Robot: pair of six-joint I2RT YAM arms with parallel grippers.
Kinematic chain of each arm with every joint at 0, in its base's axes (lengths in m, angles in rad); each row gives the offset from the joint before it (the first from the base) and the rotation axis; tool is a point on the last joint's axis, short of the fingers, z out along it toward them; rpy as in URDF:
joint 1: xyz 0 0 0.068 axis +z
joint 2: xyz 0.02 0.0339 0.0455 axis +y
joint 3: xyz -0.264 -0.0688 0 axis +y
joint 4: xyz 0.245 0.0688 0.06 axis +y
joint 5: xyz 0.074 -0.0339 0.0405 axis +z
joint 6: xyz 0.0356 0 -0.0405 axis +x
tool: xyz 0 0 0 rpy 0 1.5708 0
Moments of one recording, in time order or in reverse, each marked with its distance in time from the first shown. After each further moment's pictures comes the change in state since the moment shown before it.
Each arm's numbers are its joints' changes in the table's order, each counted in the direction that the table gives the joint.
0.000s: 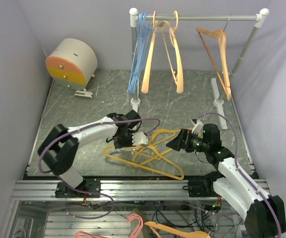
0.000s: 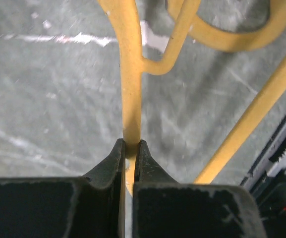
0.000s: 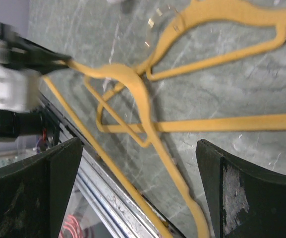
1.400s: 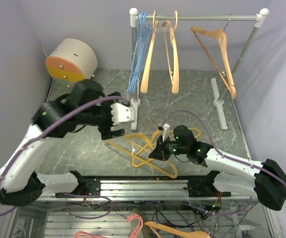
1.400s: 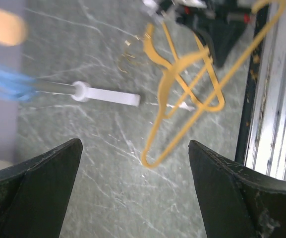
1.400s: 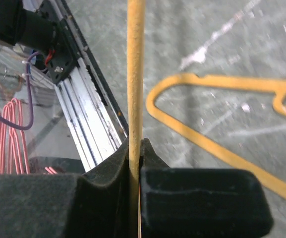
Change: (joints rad) left arm -0.029 -0.433 -0.640 0.402 -0.157 -0.056; right arm 0.534 0.299 -0.064 -0.269 -0.085 -0.118
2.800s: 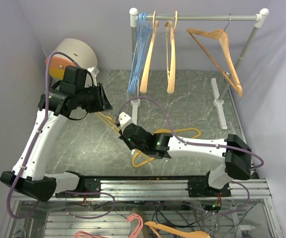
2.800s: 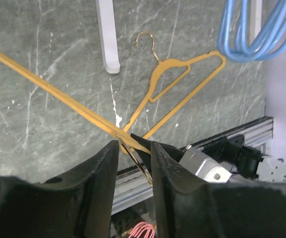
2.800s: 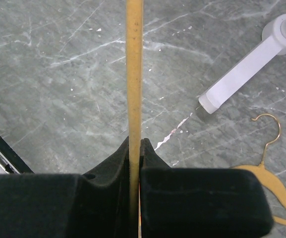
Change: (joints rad) left arm 0.496 0.040 0.080 -0.113 -0.003 -1.188; right arm 0.443 0.537 -0.743 0.282 -0.891 -0.248
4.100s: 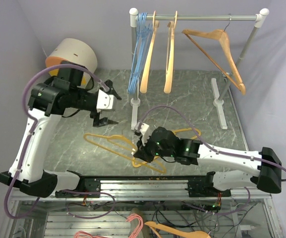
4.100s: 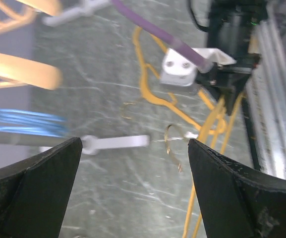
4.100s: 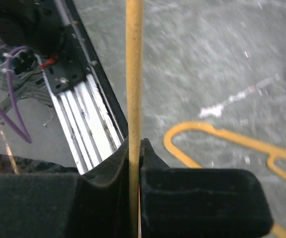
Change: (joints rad) left arm -0.056 0.050 -0.201 0.305 -0.678 1.667; right arm -0.054 -0.353 0.281 -0.027 0.525 0.018
